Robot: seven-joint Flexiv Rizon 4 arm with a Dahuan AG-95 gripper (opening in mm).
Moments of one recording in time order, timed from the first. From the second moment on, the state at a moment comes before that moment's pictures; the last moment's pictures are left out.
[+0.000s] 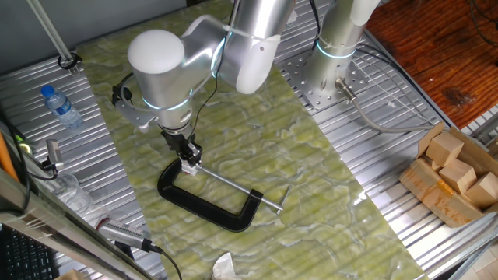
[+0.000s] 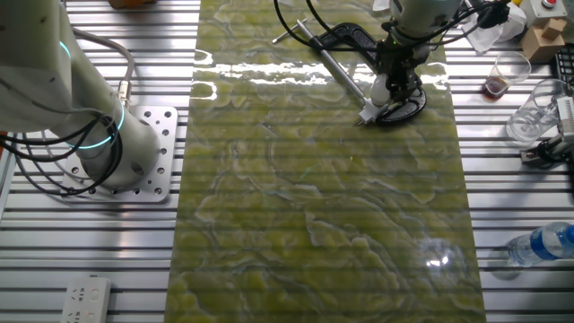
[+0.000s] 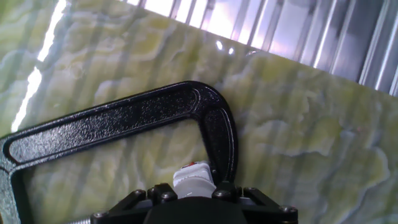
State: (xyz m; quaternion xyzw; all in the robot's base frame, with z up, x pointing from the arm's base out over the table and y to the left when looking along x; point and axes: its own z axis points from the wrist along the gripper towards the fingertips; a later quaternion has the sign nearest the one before) arm 0.565 0.106 0.082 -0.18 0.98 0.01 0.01
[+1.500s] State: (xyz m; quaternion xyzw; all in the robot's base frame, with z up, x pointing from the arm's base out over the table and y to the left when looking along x) arm 0.565 0.105 0.083 -0.38 0.92 0.00 0.00
